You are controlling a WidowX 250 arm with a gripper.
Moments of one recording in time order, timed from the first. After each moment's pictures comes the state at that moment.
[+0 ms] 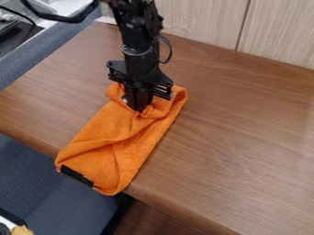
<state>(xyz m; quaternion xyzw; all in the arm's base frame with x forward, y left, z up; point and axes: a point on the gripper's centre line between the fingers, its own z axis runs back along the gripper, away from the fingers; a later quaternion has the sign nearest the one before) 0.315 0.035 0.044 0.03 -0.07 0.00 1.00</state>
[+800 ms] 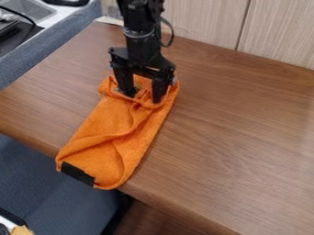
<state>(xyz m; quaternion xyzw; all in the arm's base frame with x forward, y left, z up) 0.327 0.034 0.064 0.01 -0.07 0.00 1.00</state>
